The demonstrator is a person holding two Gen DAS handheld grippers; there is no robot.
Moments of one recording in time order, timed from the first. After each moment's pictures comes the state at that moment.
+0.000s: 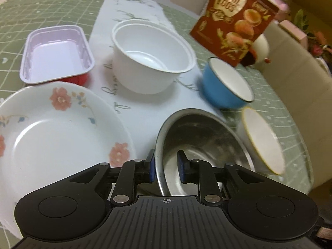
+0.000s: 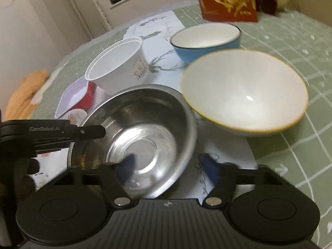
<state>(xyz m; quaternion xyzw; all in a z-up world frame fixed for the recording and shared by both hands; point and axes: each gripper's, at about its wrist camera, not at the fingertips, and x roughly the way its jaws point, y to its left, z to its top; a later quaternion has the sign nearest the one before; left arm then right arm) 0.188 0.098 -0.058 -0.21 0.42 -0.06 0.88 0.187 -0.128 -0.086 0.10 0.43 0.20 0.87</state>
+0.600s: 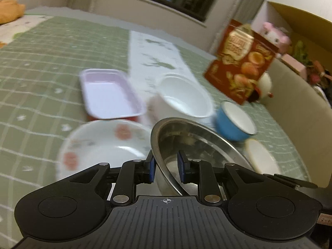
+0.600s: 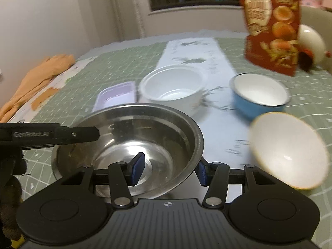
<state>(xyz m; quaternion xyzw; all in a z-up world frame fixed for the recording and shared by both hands) 0.118 0.168 -0.014 -0.21 0.33 0.01 0.92 0.159 -0.044 -0.027 0.01 0.36 0.26 0.89</state>
